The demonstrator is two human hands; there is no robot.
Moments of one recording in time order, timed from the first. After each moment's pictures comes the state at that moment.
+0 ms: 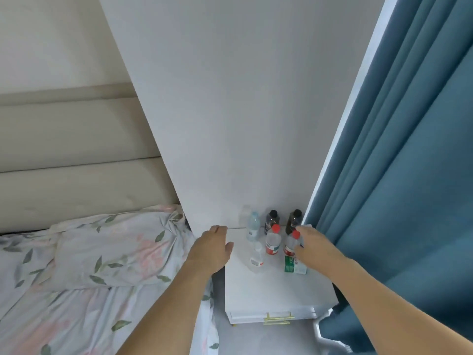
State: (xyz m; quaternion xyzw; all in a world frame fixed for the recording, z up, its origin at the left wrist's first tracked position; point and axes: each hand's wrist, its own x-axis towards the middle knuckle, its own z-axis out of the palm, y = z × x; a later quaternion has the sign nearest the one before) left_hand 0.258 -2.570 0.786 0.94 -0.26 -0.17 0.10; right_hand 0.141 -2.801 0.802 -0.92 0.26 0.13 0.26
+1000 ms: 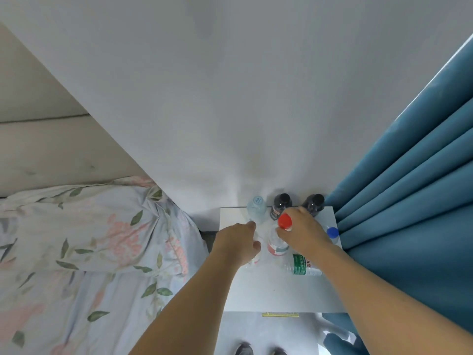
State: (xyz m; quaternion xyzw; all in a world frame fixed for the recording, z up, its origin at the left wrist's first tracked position) left_hand 0.350 -2.695 0.656 0.93 -0.28 -0.25 0.05; right_hand 0.297 -2.864 0.661 -0.93 0.20 0.16 0.26
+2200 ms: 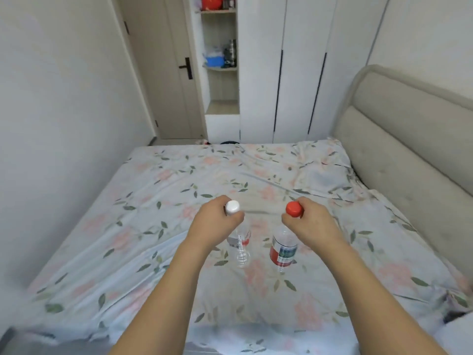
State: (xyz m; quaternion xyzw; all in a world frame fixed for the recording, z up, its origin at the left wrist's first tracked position) left_hand -0.186 -2.306 0.940 0.75 0.52 0.25 0.32; right_hand 0.018 -2.388 0.947 -0.79 -0.49 0.18 0.32
